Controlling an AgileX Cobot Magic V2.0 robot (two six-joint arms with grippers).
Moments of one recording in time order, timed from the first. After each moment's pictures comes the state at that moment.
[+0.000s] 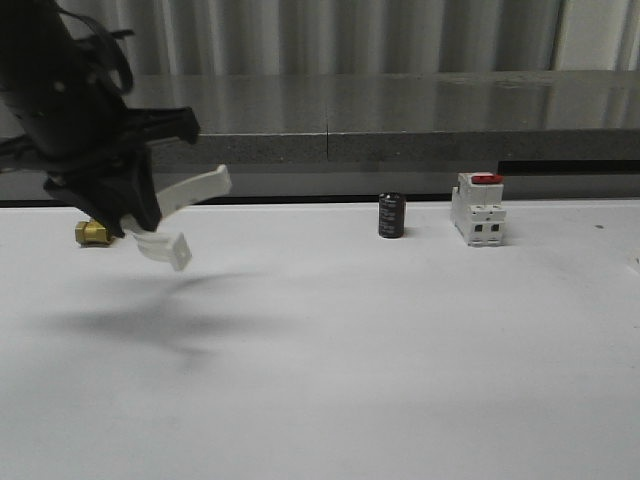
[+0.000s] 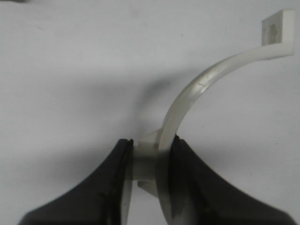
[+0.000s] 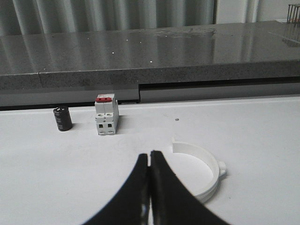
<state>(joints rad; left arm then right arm) -0.38 1.79 -1.25 -0.10 0.69 -0.23 0.00 -0.01 0.03 0.04 0.09 0.05</state>
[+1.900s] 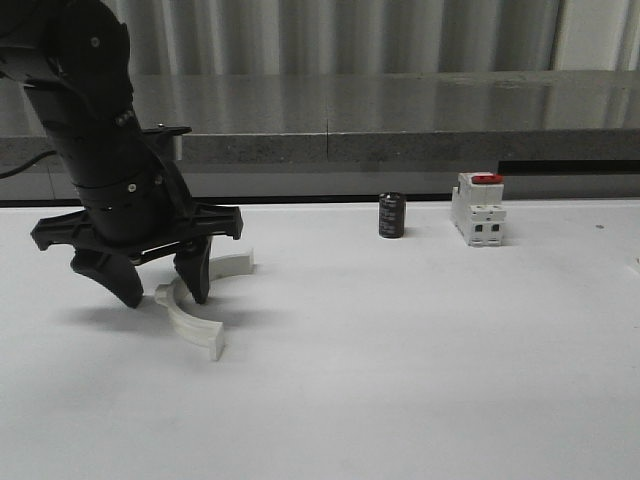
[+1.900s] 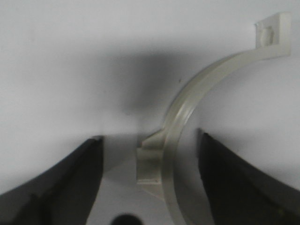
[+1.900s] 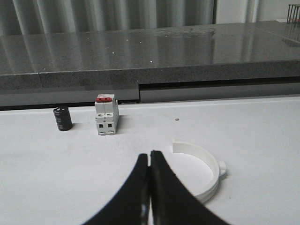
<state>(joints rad) -0.46 1.99 -1.27 0.07 0.60 -0.41 0.00 -0.01 0.03 0.04 0.09 0.05</state>
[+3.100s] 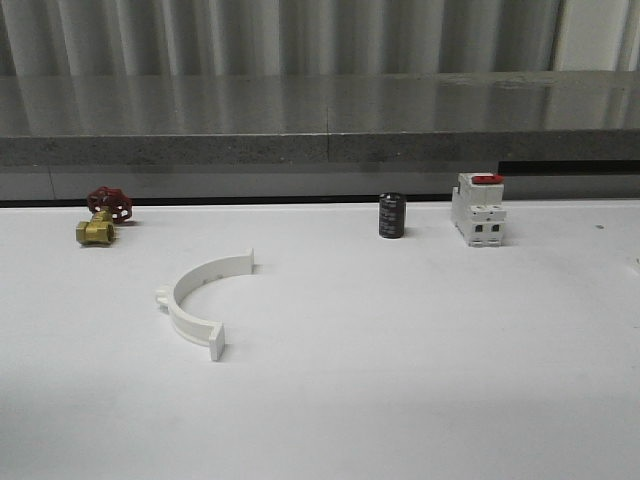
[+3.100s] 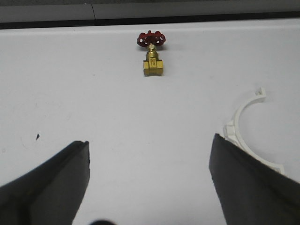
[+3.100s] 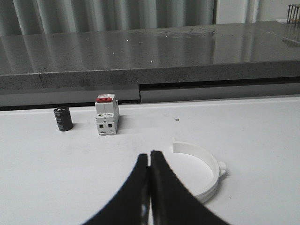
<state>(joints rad) -0.14 1.00 -0.87 0.03 0.66 -0.05 0.00 -0.01 0.03 0.04 0.09 0.05</state>
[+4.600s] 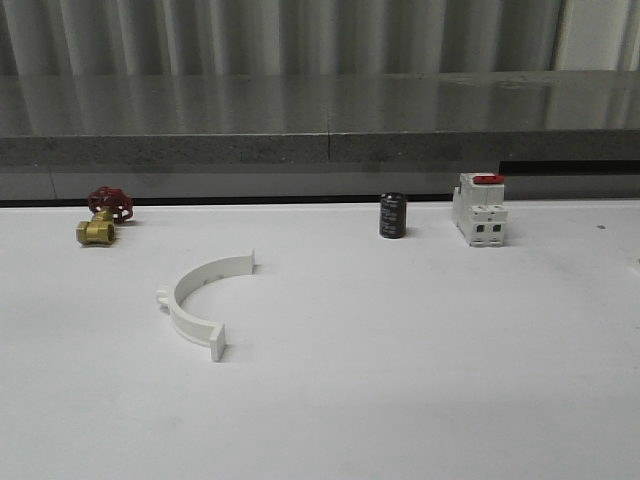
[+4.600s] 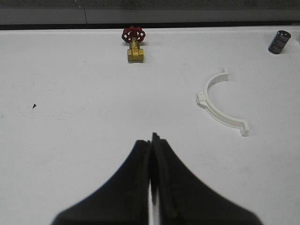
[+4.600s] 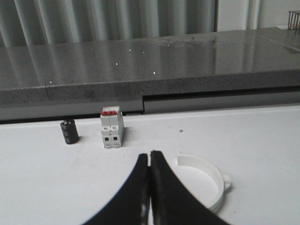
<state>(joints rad) -0.14 0.36 -0.54 -0.04 0.78 -0.01 0.00 -0.01 -0.05 0.06 0.14 0.05</state>
